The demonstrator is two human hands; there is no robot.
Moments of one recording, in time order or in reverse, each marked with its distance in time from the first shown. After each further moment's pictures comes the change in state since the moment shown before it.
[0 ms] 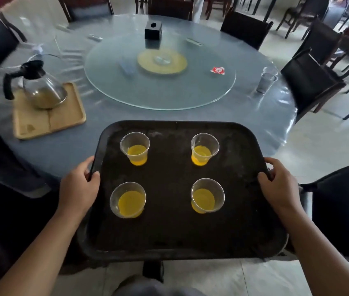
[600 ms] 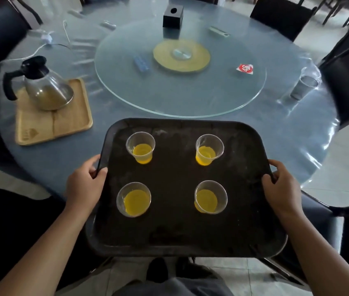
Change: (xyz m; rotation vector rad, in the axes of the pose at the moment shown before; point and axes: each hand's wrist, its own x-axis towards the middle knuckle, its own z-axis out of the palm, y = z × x) left_hand 0.107 -0.005 0.044 -0.012 0.011 -0.128; right_hand 0.117 -0.019 0.081 0.003 -0.057 -0.019
